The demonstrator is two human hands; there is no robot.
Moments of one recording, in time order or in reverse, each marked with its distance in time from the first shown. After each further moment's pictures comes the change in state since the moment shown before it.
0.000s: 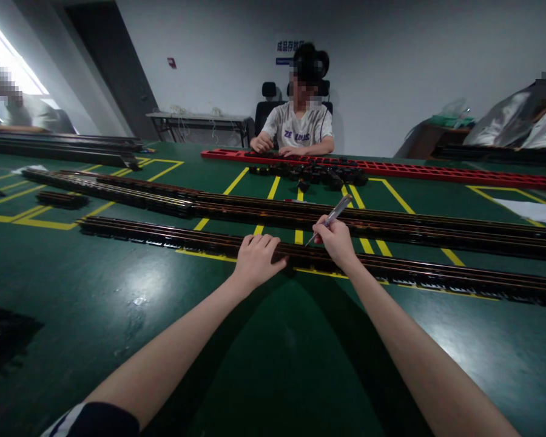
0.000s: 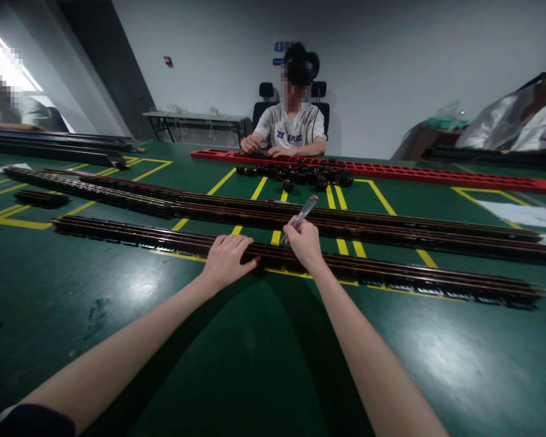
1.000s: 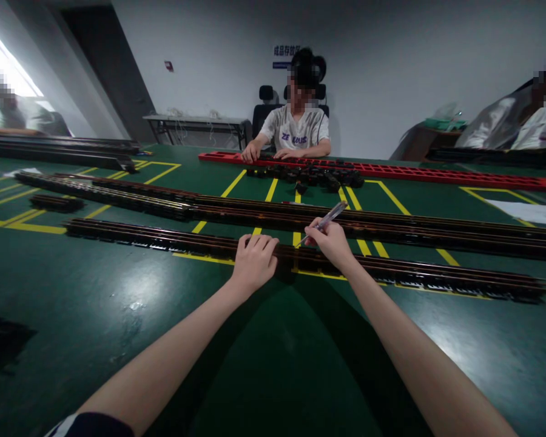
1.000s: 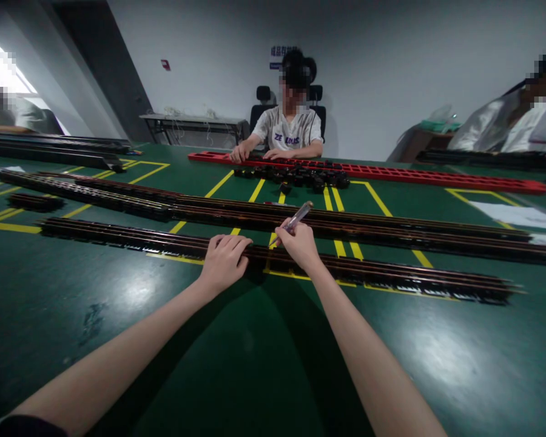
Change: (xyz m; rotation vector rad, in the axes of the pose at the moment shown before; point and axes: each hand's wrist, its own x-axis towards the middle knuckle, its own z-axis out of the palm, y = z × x) left_hand -0.003 0.001 0.000 -0.004 0.043 -0.007; right_hand -0.003 -0.010 0.001 -0.013 -0.098 -0.005
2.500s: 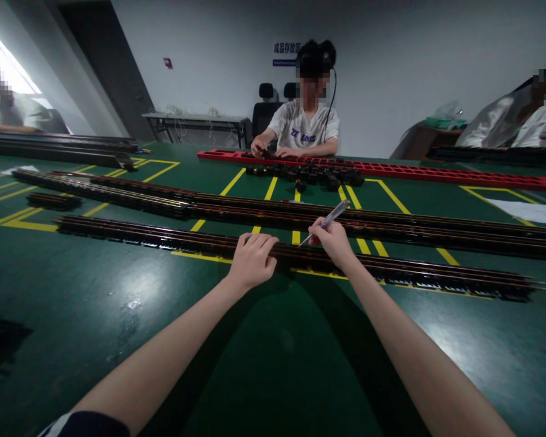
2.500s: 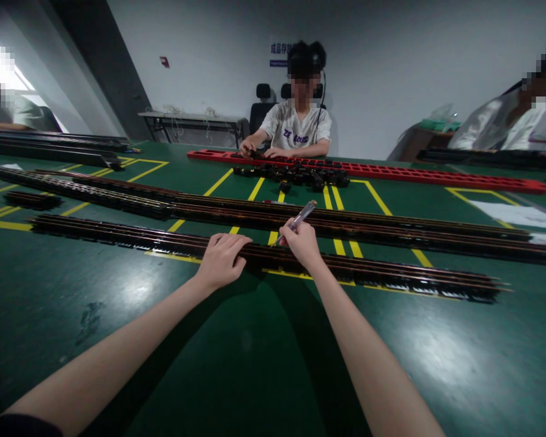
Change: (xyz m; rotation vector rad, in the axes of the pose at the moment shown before) left_hand 0.002 -0.005 -0.006 -0.121 -0.050 0.022; right_hand 0.003 0.012 -0.003 0.106 0.008 0.055
